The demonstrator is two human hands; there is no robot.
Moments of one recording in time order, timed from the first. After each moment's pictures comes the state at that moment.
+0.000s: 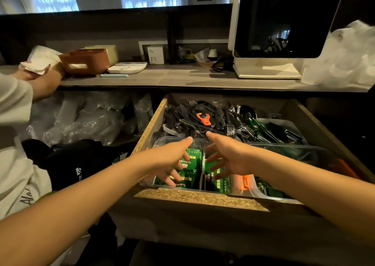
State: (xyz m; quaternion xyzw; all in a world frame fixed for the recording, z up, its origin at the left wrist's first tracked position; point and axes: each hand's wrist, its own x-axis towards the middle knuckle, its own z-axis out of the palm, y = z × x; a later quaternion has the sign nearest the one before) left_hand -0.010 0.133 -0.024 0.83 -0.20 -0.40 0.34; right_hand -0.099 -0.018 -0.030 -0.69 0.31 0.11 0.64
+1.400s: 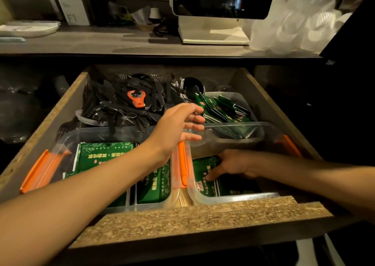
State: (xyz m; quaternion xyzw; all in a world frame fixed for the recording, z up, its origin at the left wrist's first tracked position) left_hand -0.055 -0.027 -0.066 0.60 -0.32 -0.35 0.64; right_hand -0.178 -0.156 -0.119 -0.78 0.34 0.19 0.49
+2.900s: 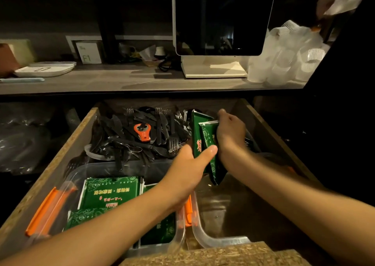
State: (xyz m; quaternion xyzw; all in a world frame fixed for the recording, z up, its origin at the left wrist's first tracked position) left_hand -0.078 -0.037 -0.069 0.59 -0.27 -0.37 0.67; right_hand -0.098 -0.156 -0.037 -0.55 0.42 -0.45 0.56
